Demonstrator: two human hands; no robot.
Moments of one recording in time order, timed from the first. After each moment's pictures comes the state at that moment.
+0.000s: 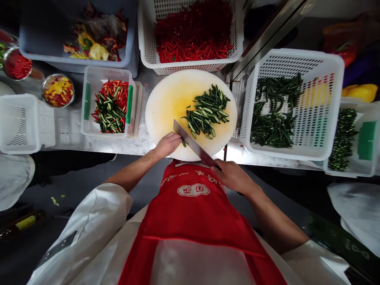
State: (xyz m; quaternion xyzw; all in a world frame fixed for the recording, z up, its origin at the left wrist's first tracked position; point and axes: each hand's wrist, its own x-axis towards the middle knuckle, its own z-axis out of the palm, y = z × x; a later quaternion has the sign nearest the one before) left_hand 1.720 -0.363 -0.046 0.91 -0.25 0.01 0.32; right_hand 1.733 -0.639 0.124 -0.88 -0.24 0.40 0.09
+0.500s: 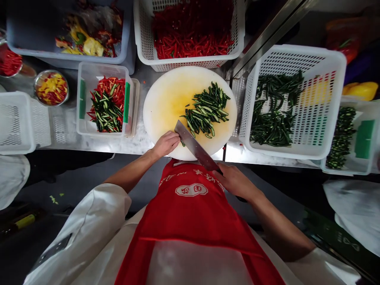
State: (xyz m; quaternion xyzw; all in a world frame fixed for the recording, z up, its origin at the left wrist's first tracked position) left_hand 1.719 -0.428 -0.040 0.92 0.00 0.09 0.38; right_hand 1.858 -0.687 0.123 -0.78 -0.40 0.48 0.01
